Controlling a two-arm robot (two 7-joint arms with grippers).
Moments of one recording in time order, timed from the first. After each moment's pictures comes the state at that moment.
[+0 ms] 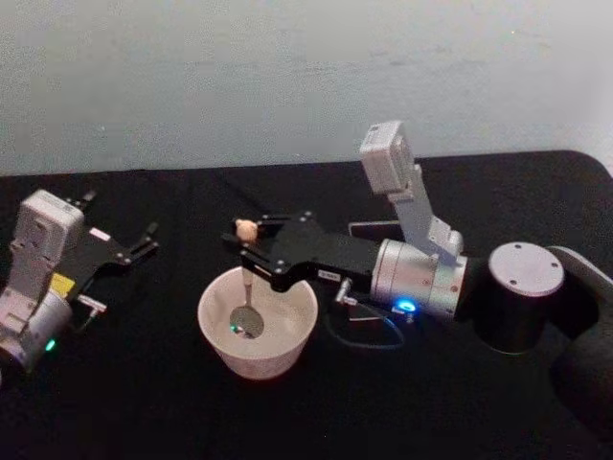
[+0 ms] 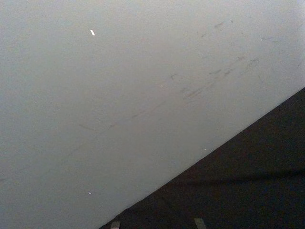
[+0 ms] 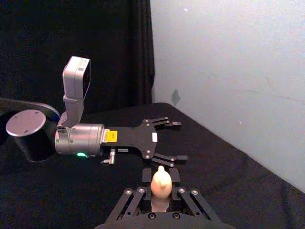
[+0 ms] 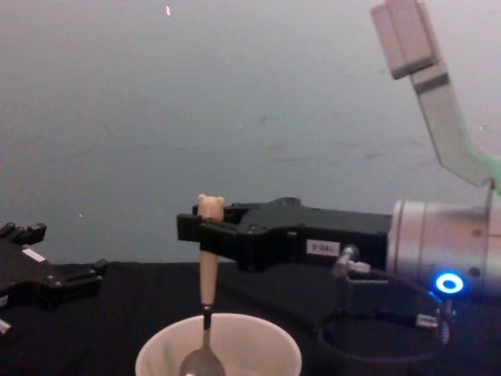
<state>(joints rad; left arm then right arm) -0.20 0.60 0.45 -1.41 -0.25 -0.12 0.03 0.47 0.37 -0.67 -1.40 0.53 0.05 0.64</state>
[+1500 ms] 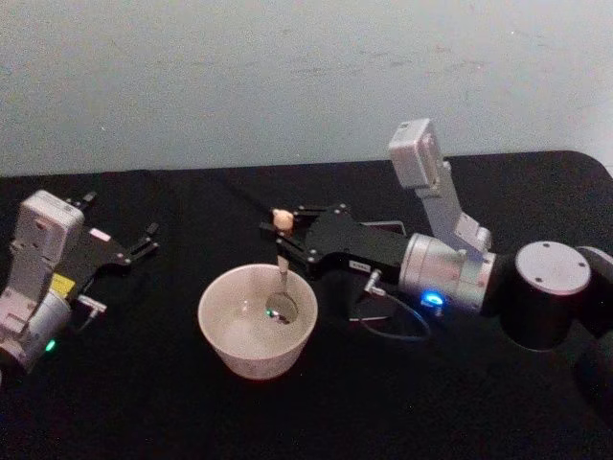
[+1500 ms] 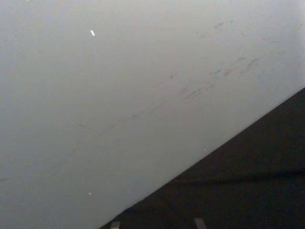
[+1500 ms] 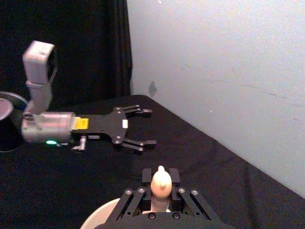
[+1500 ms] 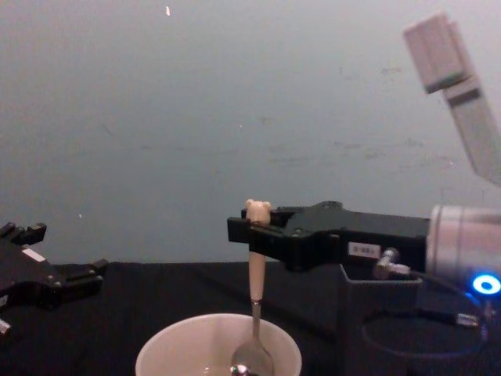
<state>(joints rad) -0.20 0.60 0.45 -1.41 -0.25 -0.12 0.03 0.45 0.38 -0.60 -1.38 0.48 0.05 0.63</state>
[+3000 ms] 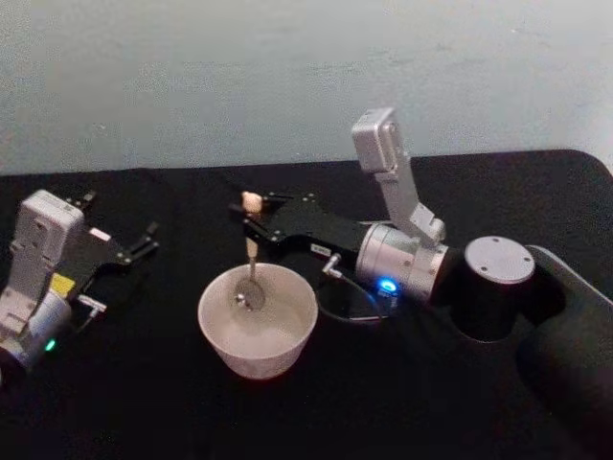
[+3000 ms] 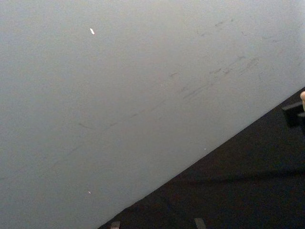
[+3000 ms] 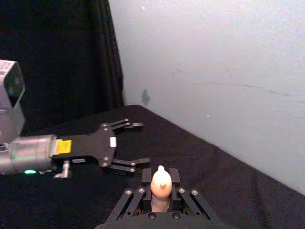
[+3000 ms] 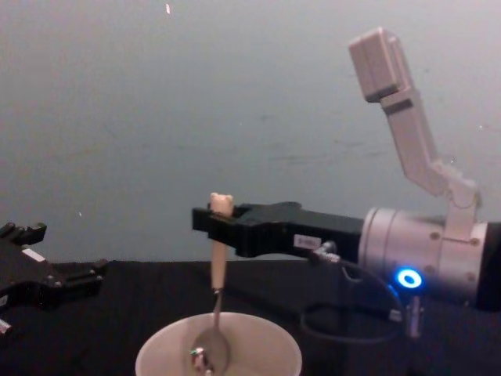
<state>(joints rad) -0.20 0.60 0.45 -1.41 -0.25 -0.12 0.03 0.52 0.25 -0.63 -1.22 0.51 0.02 0.58</state>
